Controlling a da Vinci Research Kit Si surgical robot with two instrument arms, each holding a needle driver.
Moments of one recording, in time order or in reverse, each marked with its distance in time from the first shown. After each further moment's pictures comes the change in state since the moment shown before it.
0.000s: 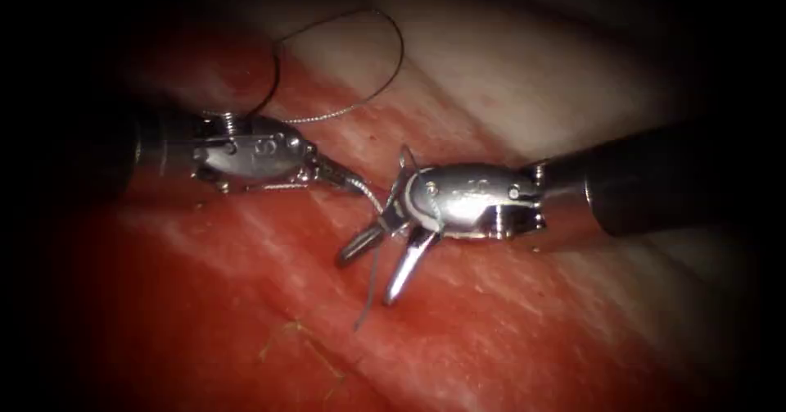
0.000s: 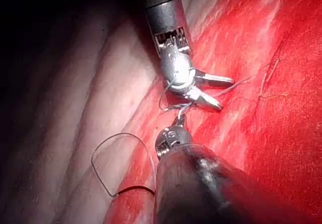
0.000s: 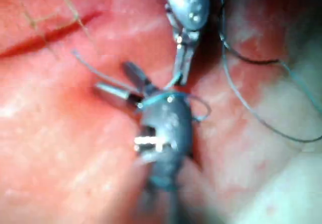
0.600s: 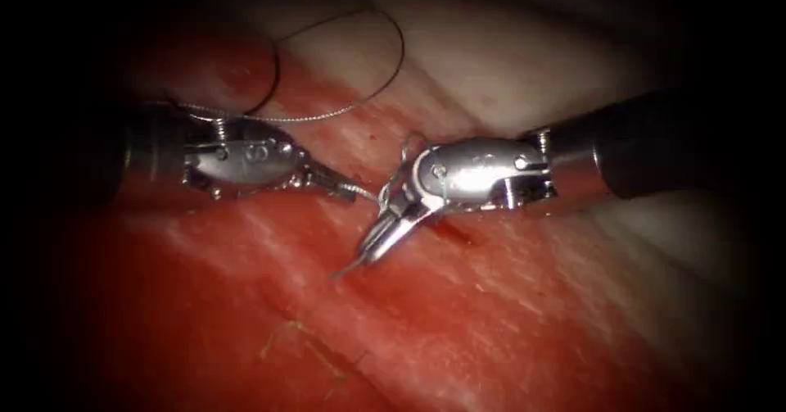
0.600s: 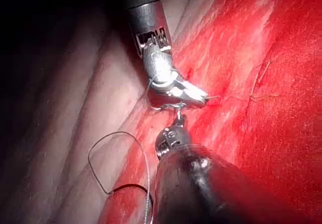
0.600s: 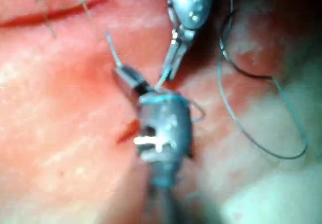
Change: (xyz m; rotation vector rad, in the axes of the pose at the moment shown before) right arm 0.000 0.002 -0.003 0.023 -0.098 0.008; left arm 0.000 0.002 -0.001 -0.003 -0.004 -0.006
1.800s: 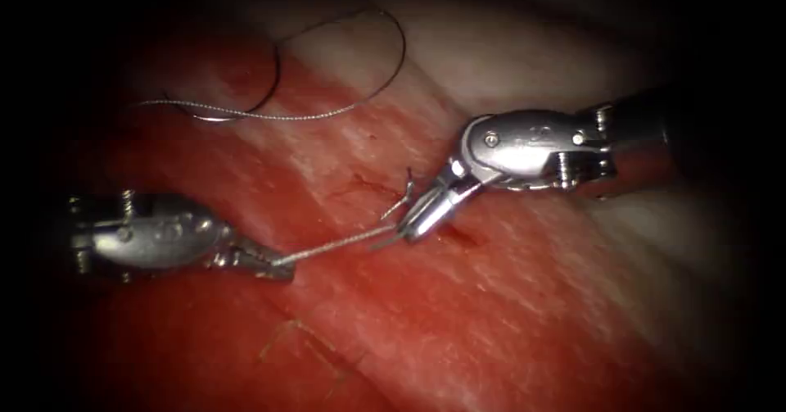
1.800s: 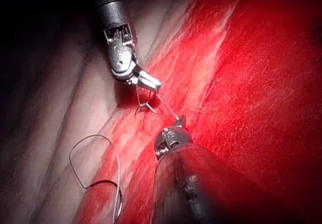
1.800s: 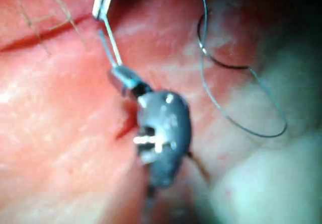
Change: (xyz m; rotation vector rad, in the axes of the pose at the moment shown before) right arm 0.004 -0.002 -0.004 -0.061 0.104 0.069; left arm 0.002 0.010 -0.007 0.005 -0.027 -0.008
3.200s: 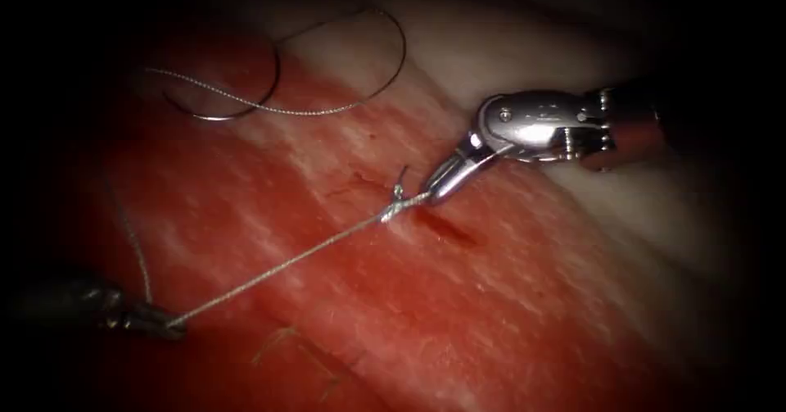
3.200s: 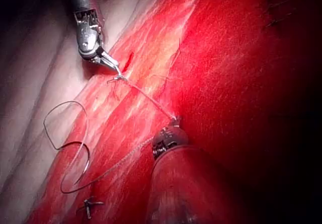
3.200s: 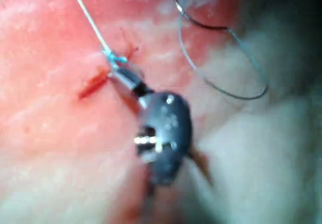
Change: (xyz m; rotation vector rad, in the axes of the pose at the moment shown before) right arm -0.006 0.003 -0.005 -0.074 -0.014 0.025; left arm -0.008 0.006 -0.005 0.021 -0.053 -0.010
